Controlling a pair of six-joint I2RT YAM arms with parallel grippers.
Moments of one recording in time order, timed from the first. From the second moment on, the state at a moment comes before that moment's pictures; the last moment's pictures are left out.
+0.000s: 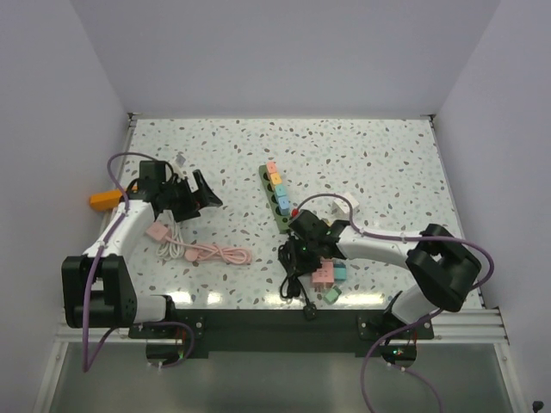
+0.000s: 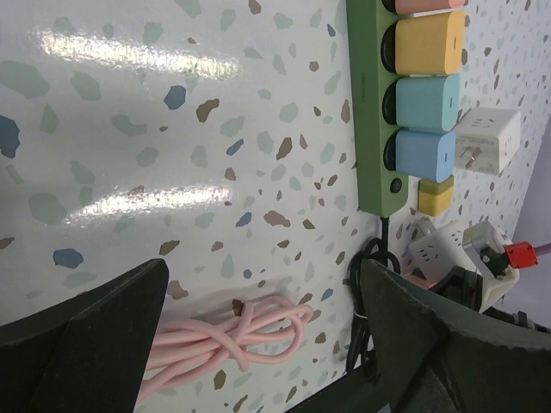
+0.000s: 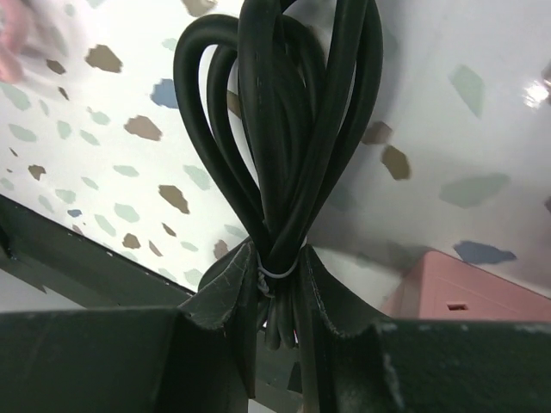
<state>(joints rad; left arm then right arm) 0.02 1.34 0.87 -0.46 0.51 -0.45 0.90 1.57 0.82 -0.43 -0.15 0.77</state>
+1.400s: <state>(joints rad) -0.02 1.39 0.86 -0.40 0.50 -0.47 0.71 2.02 1.73 -0.86 0.11 0.39</state>
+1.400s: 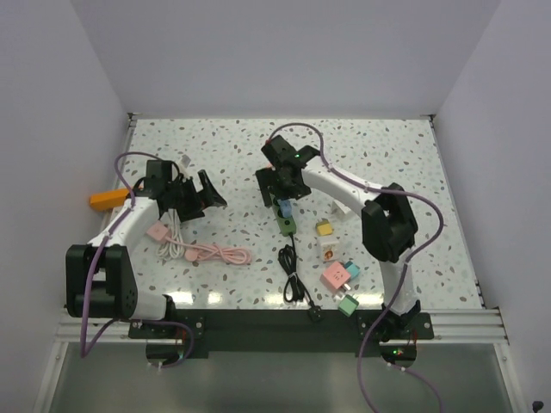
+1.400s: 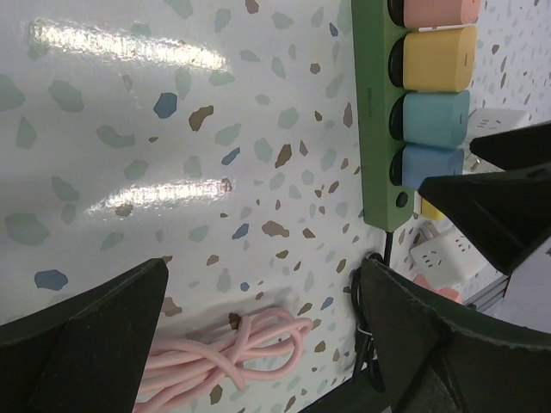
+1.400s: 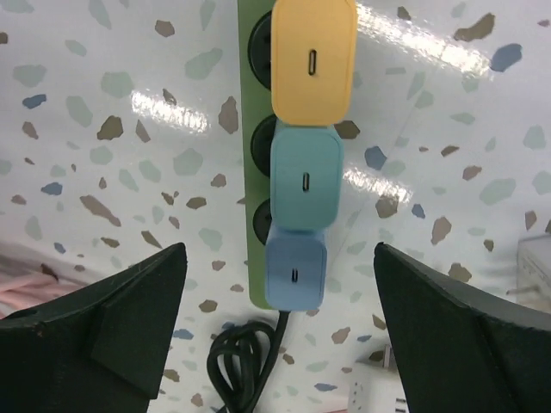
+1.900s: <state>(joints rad) -0.02 1.43 0.81 -0.31 0.52 -0.49 0.72 2.23 1.80 -0.85 0.09 0.29</state>
